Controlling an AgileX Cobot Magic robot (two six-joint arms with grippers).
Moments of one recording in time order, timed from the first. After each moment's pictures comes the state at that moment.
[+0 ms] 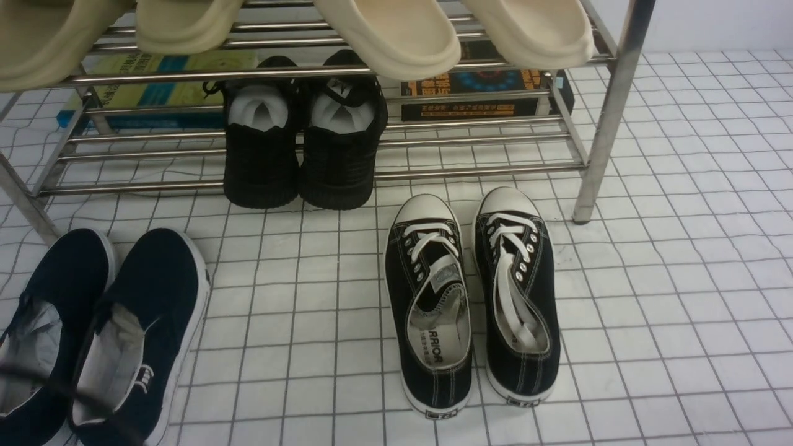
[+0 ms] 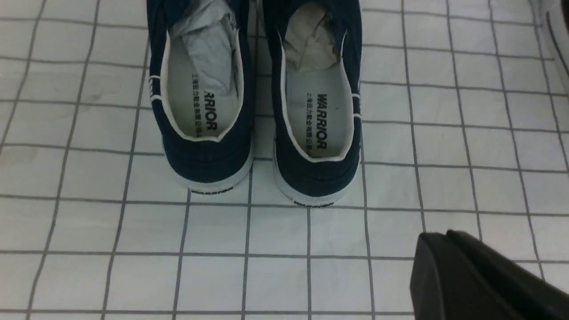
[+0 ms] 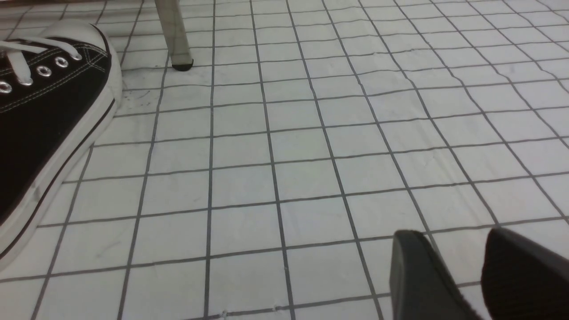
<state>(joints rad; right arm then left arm) -0.08 -0.01 0.01 0.02 0.39 0.04 0.07 0.26 -0.60 -0.11 1.11 0.01</state>
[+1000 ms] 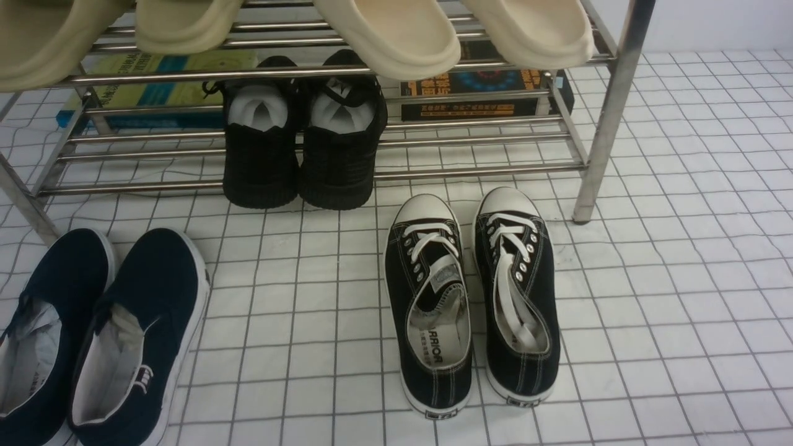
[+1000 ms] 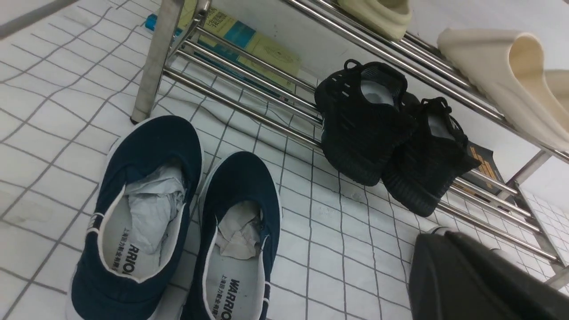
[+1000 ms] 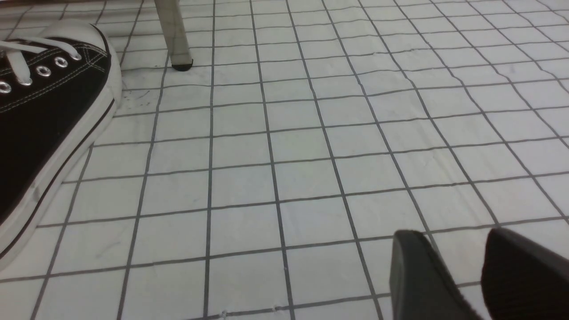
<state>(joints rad) -0.08 -0.01 0.01 0.02 0.39 0.04 0.07 -0.02 -0.50 -0.11 0.77 -0.39</state>
